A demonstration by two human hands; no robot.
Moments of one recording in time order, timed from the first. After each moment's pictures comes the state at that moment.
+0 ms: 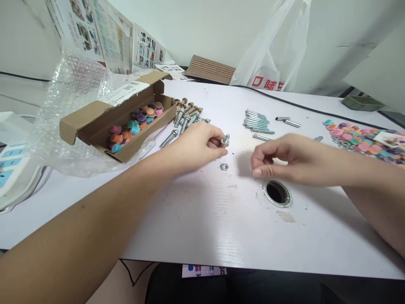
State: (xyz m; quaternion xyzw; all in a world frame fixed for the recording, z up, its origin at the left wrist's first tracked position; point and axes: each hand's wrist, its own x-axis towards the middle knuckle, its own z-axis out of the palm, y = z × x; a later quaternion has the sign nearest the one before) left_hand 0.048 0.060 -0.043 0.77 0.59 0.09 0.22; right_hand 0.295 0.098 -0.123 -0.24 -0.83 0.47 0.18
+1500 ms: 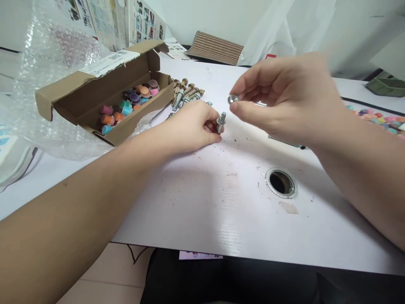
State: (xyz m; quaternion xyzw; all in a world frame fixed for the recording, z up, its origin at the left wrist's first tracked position) left_hand 0.047 0.069 -0.042 0.76 0.62 0.07 0.19; right_hand 0.245 0.106 -0.096 -0.24 -0.76 0.31 0.51
